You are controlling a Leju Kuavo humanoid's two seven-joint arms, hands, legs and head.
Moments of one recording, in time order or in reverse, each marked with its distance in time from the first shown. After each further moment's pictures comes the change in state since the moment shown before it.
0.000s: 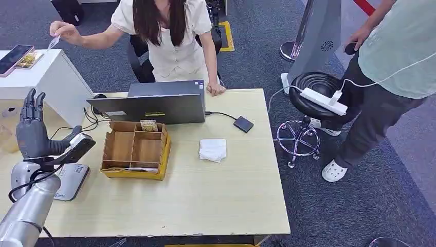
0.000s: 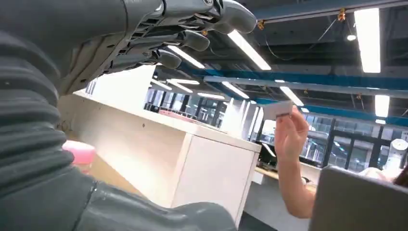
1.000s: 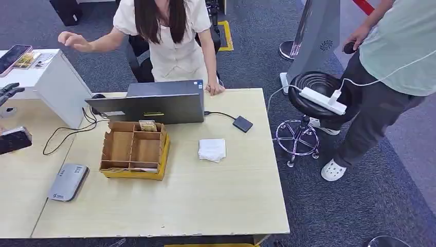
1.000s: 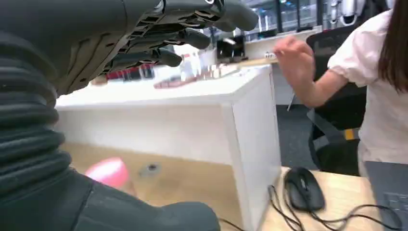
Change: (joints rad) left arm -0.073 0.541 -0.165 -0.224 0.107 -0.859 0.125; right arm 0.007 -0.011 -0.006 0.001 -0.034 -0.003 -0.039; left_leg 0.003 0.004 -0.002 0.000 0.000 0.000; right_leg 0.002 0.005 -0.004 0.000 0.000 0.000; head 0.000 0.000
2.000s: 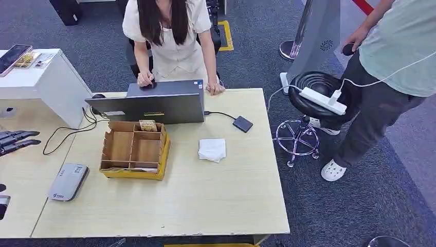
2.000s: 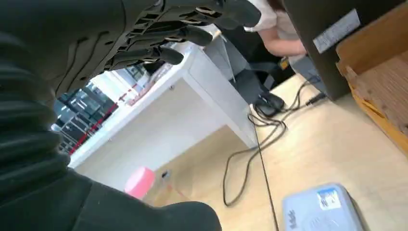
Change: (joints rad) left arm 0.517 0.542 -0.082 -0.538 0.144 0.049 0.074; right arm 0.007 -0.004 -0.017 0.003 -0.017 -0.001 -0.015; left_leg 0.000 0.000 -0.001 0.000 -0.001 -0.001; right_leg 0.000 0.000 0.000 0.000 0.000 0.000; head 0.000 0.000
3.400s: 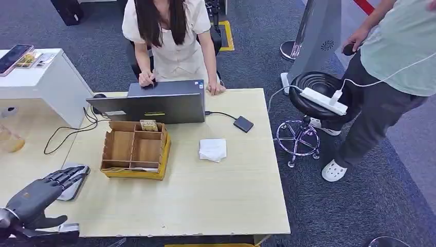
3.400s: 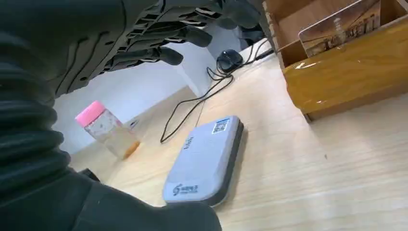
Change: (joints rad) left arm 0.201 -0.529 0.076 -0.022 -0.380 0.075 0.215; right arm 0.004 0.015 -0.019 0.000 0.007 -0.014 0.040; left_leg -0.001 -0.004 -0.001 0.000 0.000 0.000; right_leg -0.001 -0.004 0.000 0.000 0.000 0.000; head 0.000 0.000
